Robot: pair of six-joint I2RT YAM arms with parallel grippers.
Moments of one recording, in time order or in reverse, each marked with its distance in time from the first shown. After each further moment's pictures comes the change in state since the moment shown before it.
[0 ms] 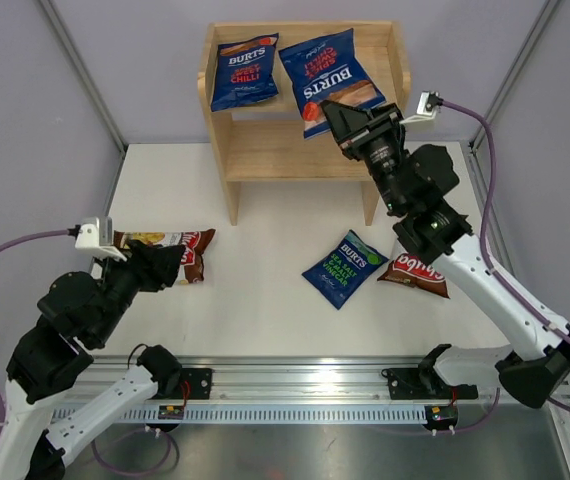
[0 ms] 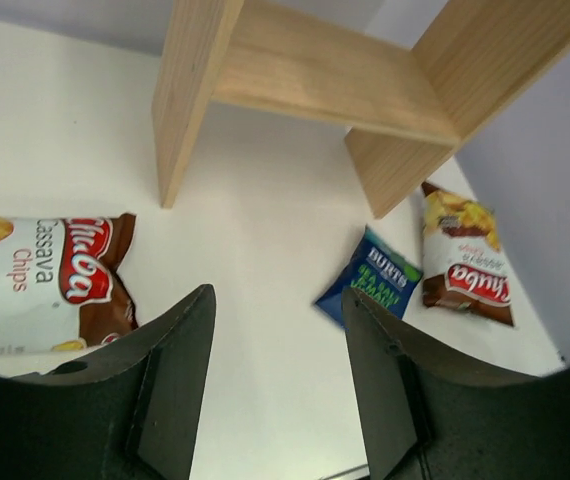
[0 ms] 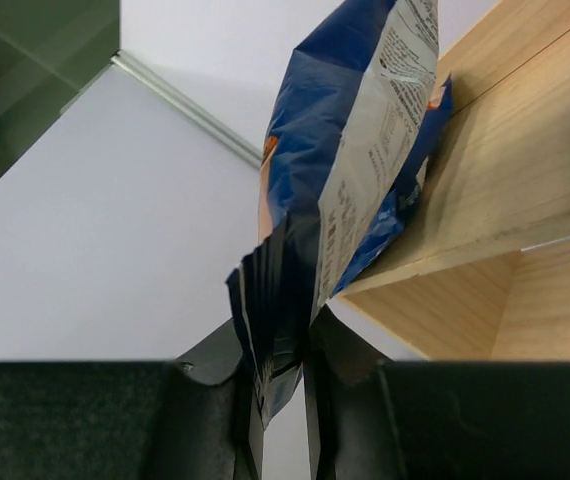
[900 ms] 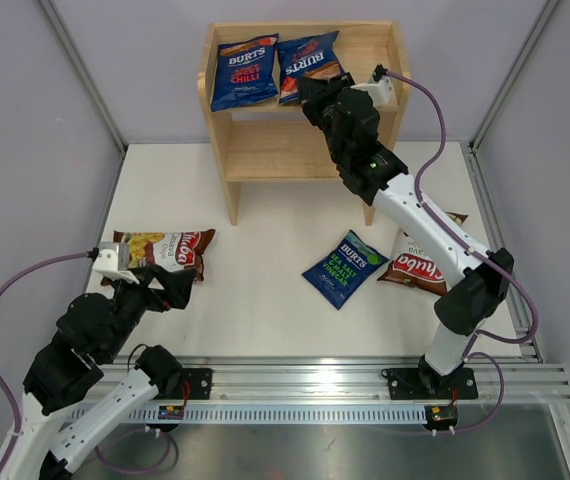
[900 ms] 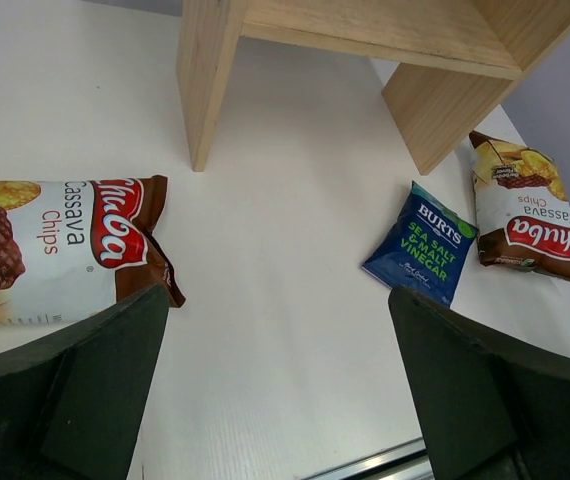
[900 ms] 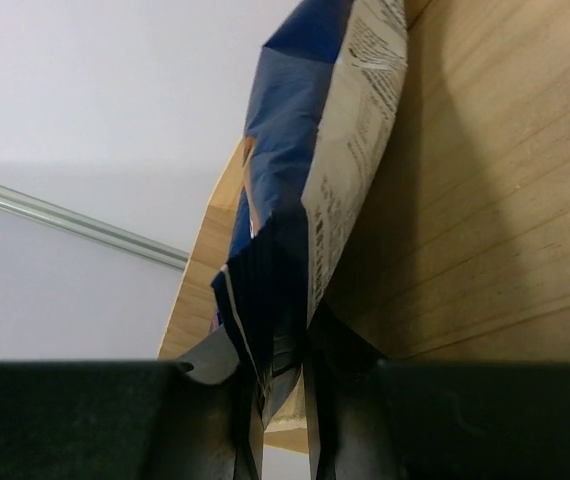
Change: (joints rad) left arm 0.000 -0.197 -0.242 -0.017 0.013 0.101; right arm -0.040 0.503 0.469 -0.219 0.233 0.124
